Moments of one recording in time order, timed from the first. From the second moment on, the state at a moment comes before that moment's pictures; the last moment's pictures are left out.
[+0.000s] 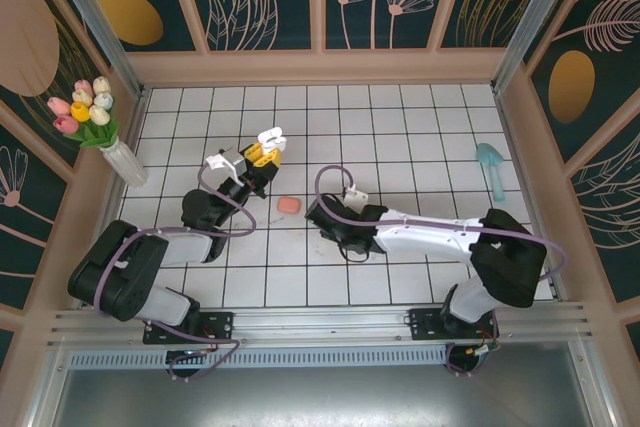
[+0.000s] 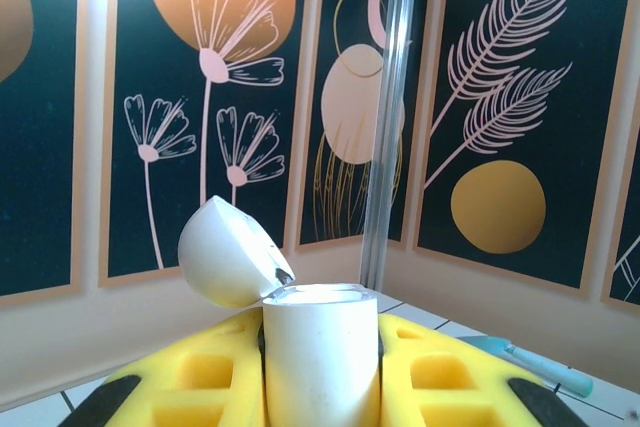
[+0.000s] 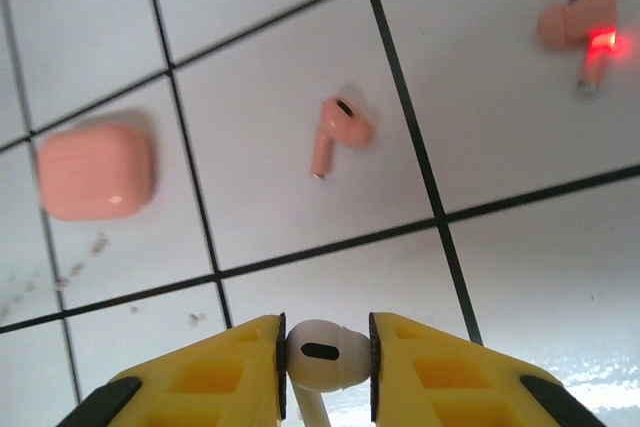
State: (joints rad) left arm -0.43 1.45 0.35 1.50 0.36 -0.25; right arm 1.09 1.51 0.92 -0.49 0.39 1.28
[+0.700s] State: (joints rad) left arm -0.43 1.44 0.44 1.41 0.39 -0.14; right arm 0.92 1.27 1.11 -0.23 0.47 0.78
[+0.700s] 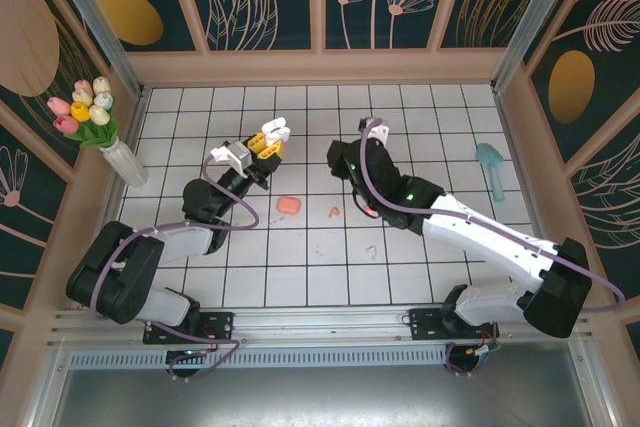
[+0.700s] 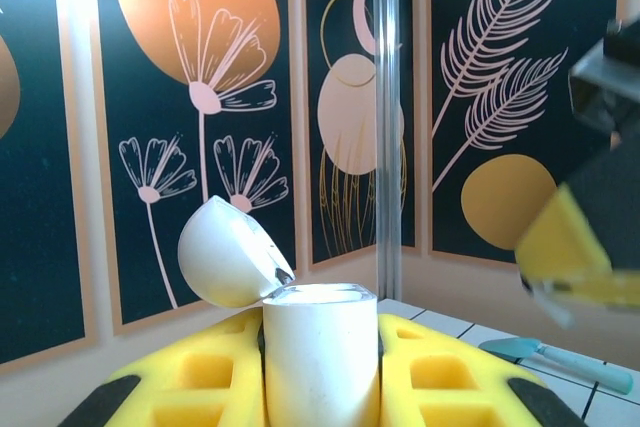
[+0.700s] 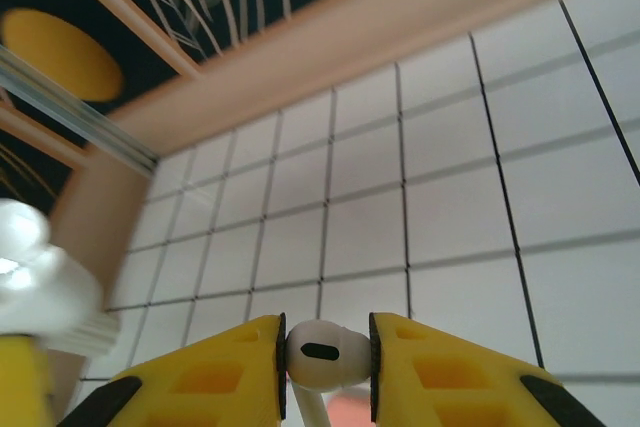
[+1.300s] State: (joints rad) left arm -0.48 1.55 0.56 1.40 0.35 -0.04; right arm 0.87 1.34 1.21 0.12 0.26 0.60
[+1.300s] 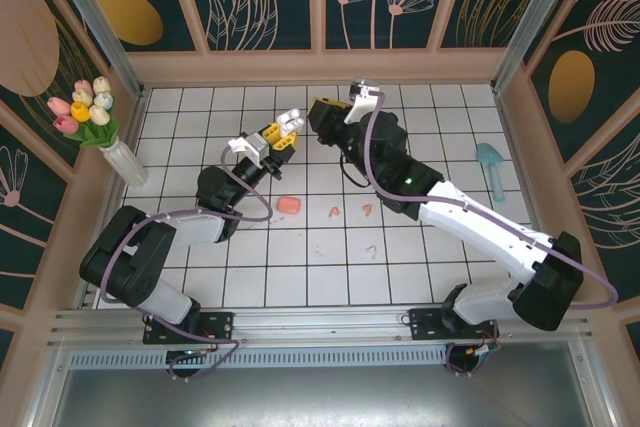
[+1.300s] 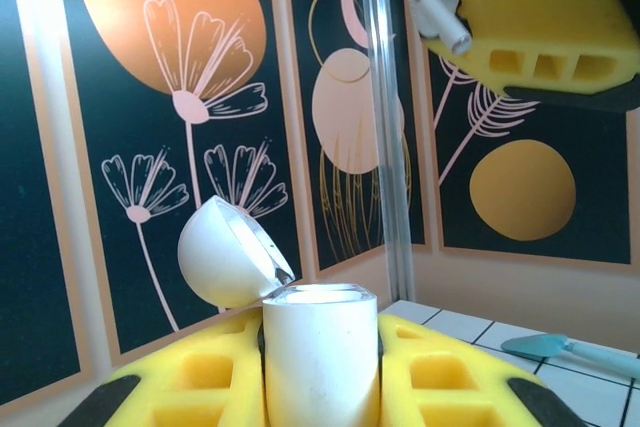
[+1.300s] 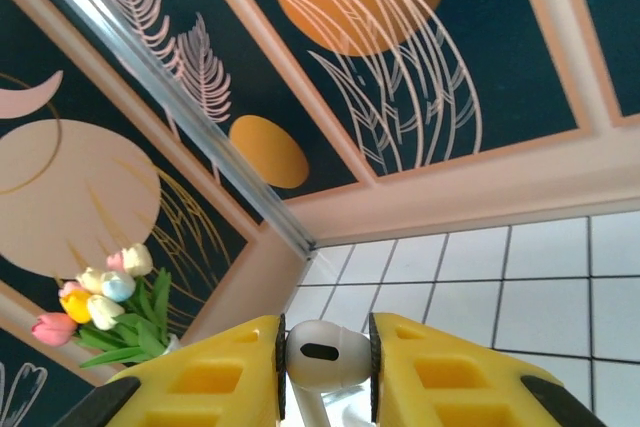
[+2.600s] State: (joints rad) left arm -0.48 1.61 0.63 1.49 0.26 -0.04; right arm 0.86 1.53 1.16 0.47 0.13 0.59
